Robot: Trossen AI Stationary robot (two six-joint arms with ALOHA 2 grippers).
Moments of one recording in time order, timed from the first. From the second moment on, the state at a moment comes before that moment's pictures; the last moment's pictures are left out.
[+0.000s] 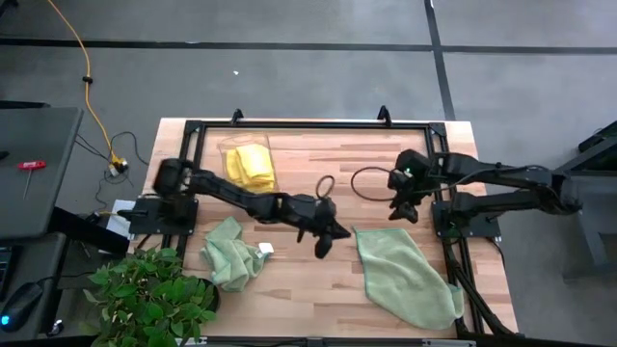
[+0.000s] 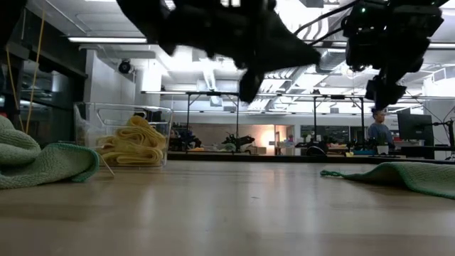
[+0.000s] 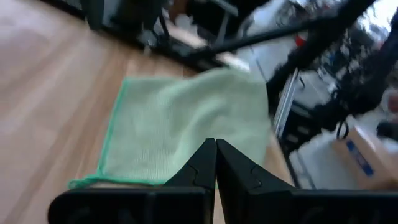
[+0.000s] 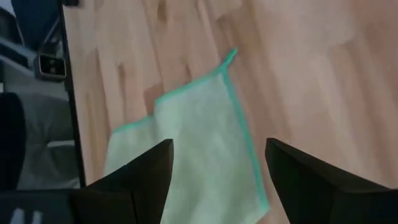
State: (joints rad) left arm 0.00 1.95 1.14 0.48 0.12 -0.48; right arm -0.31 0.94 0.66 -0.82 -0.52 0.18
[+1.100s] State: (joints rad) left arm 0.09 1.73 1.23 -0.16 0.54 -0.11; right arm 0.24 1.50 0.66 -0.47 -0.12 1.28
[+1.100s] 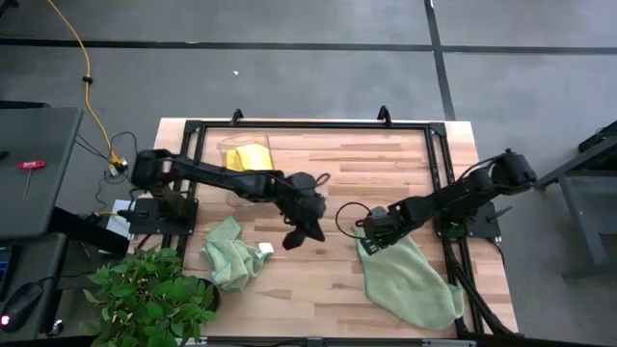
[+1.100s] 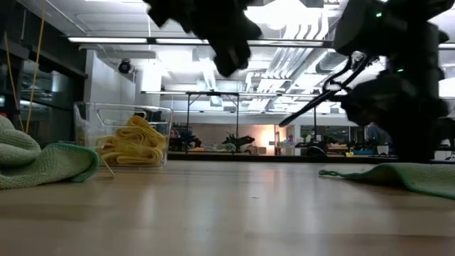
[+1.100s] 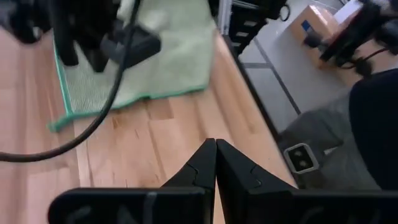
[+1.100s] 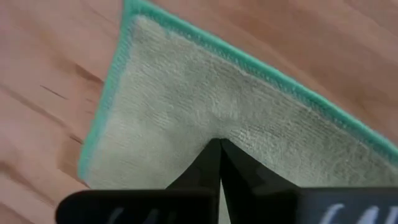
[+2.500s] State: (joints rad) left arm 0.24 2.00 1.62 -0.46 -0.14 -0.39; right arm -0.44 1.03 0.66 -0.28 -0.13 0.40
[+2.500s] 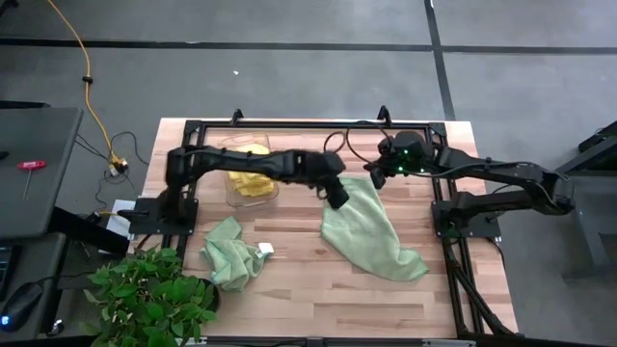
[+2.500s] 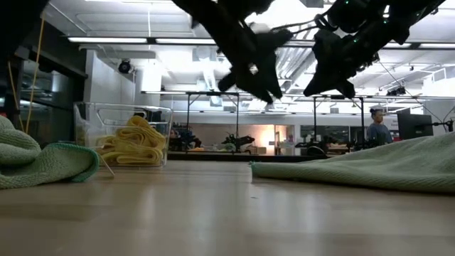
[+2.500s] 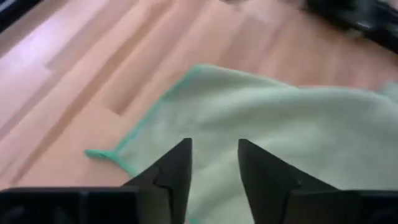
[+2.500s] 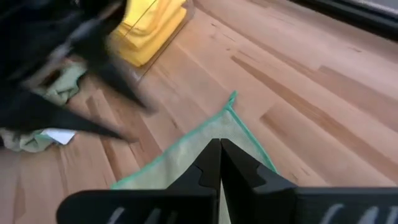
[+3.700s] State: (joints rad) left arm 0.33 2.18 1.78 -0.86 -0.12 -0.32; right arm -0.39 1.04 0.66 -0.32 0.00 0.63
